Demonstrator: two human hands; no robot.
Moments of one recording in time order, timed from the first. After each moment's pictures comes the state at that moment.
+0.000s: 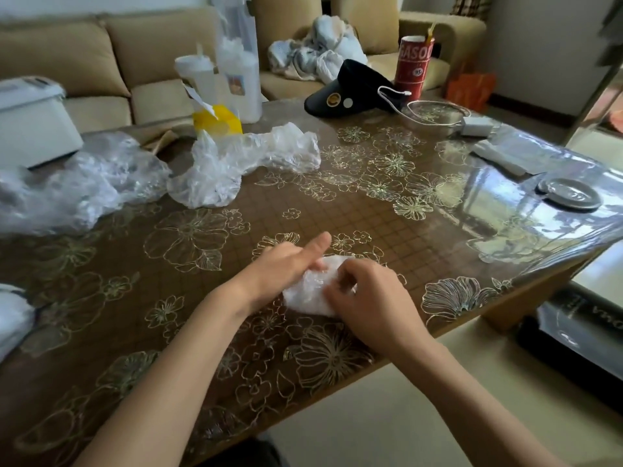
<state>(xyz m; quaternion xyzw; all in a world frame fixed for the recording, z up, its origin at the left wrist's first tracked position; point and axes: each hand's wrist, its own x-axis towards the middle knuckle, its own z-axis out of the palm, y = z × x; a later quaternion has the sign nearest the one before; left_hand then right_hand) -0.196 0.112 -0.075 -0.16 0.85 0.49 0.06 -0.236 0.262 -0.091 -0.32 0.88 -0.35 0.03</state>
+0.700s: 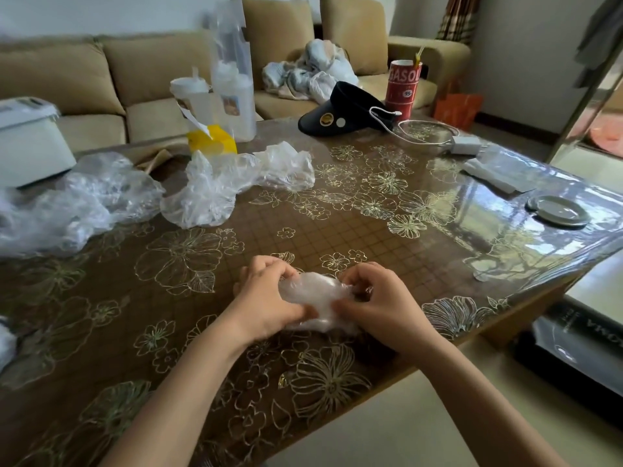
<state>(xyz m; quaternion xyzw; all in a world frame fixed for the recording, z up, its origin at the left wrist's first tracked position) -0.193 0.108 -0.089 -0.20 0.92 0.34 -0.03 -0.268 0.266 -0.091 -0.30 0.84 -0.43 0.11</state>
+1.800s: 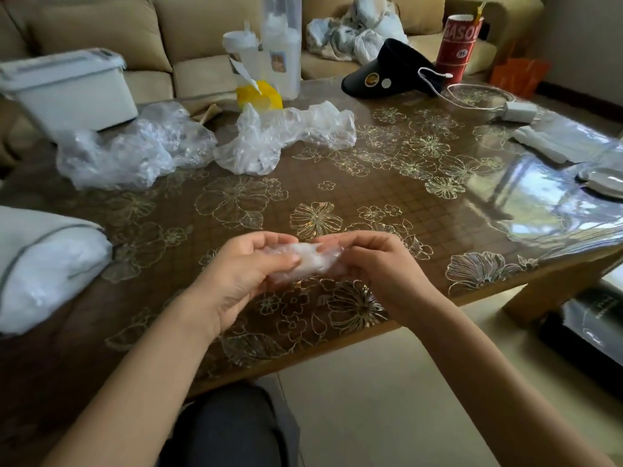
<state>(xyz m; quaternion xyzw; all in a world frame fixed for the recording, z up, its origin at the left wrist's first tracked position) -0.099 0.120 -0.052 -0.33 0.64 0.68 -0.09 -0.217 0.252 -0.081 -0.25 0.58 -0.68 0.36</state>
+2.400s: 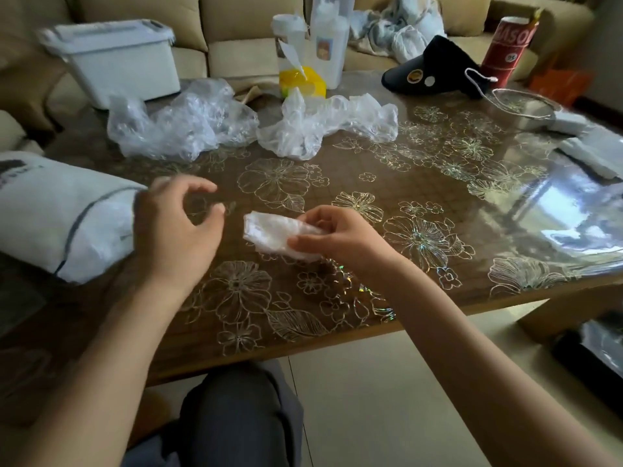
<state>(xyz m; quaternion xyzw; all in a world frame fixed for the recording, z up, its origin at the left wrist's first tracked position) -0.033 0.059 -0.049 -0.40 0.81 0.21 -0.36 -0.187 0.174 -0.078 -0.37 0.67 -0.53 0.36</state>
